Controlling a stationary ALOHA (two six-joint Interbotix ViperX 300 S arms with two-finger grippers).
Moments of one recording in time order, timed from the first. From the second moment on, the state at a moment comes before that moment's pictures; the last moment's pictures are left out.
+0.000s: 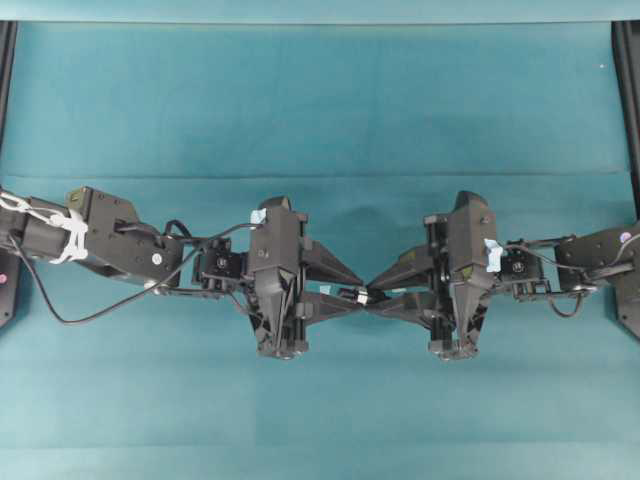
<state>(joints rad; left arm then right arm) -0.06 0.20 0.62 0.02 -0.44 -0.12 0.08 -0.03 1.02 0.03 -0.57 0.18</state>
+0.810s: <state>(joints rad) -0.06 0.22 0.58 0.02 -0.41 -0.12 0.08 -0.02 1.02 0.03 -0.57 0.18</state>
